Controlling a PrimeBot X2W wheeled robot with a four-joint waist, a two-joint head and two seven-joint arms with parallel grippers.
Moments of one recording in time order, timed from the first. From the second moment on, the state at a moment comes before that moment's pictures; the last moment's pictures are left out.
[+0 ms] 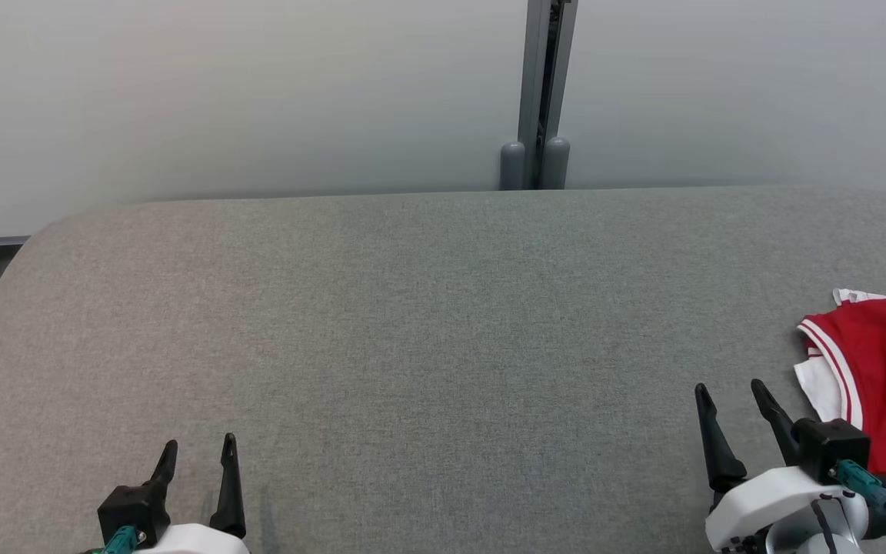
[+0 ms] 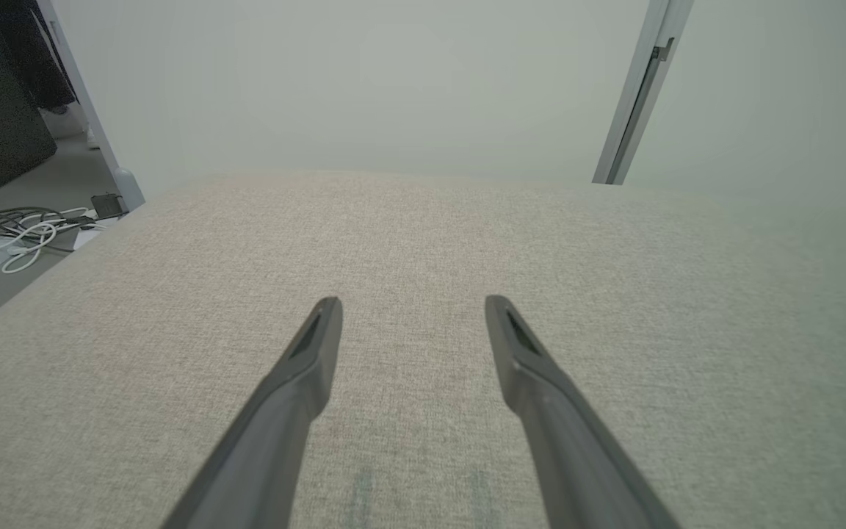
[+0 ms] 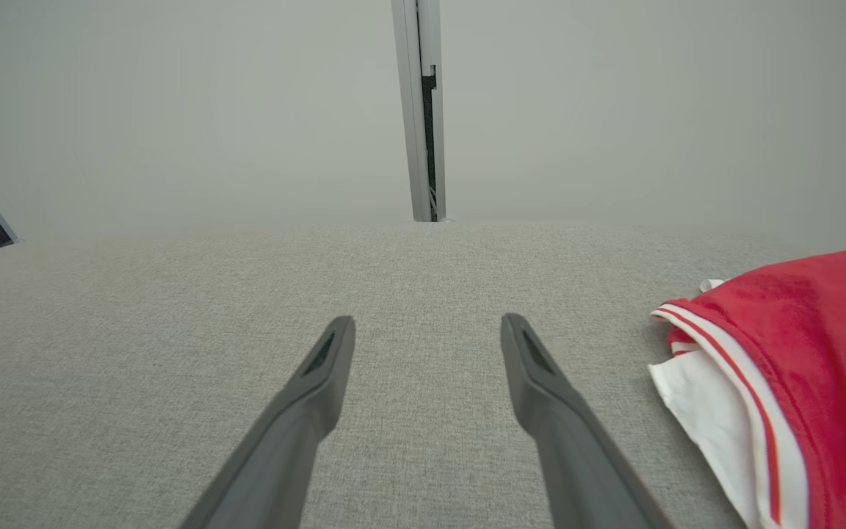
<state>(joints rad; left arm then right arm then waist) -0.05 0.05 0.00 0.49 -0.17 0.03 -0.26 -0.17 -0.05 0.03 0.52 0.13 0.13 -0.26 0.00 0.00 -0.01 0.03</state>
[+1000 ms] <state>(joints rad) -0.04 0.05 0.00 0.48 -0.19 0.02 -0.26 -0.14 -0.05 0.05 0.50 0.15 0.13 -0.26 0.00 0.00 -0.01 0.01</state>
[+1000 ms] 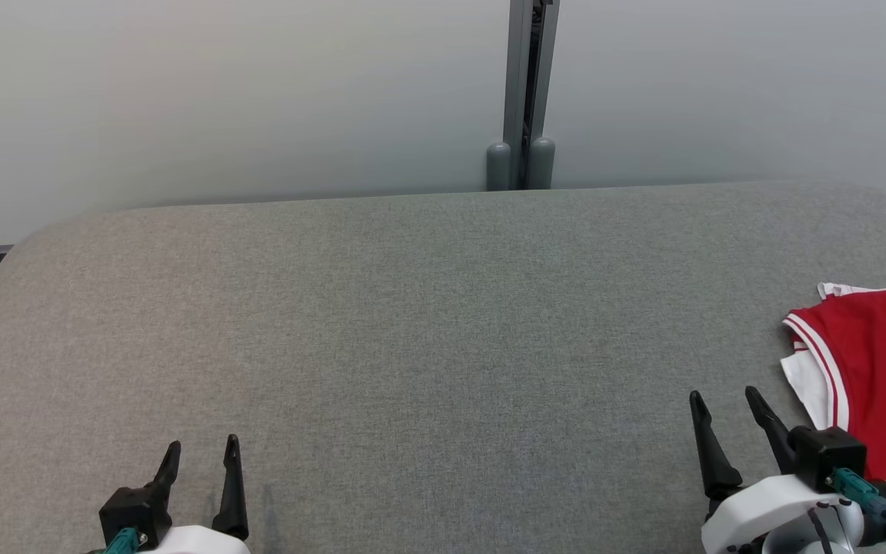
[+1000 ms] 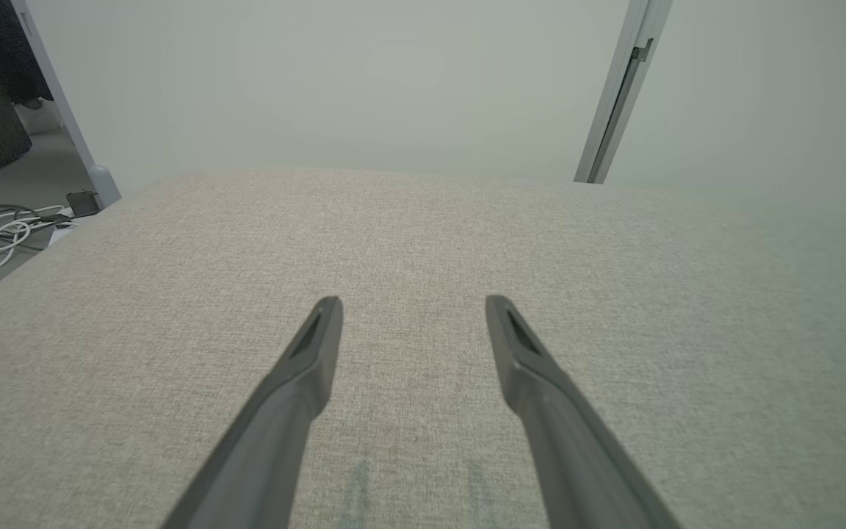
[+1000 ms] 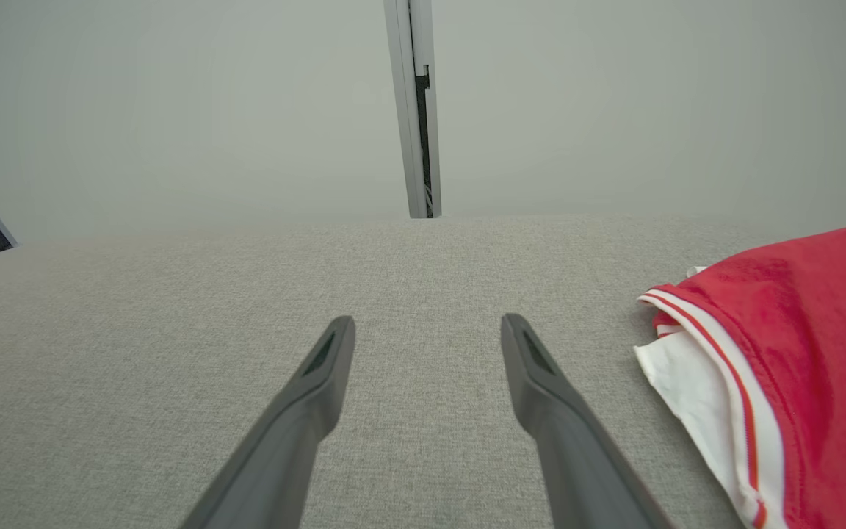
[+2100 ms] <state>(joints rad) -0.04 0.05 -0.01 0.48 -0.19 0.02 -0.26 -0.15 -0.05 0.05 0.52 0.16 0.13 -0.26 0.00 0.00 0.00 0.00</state>
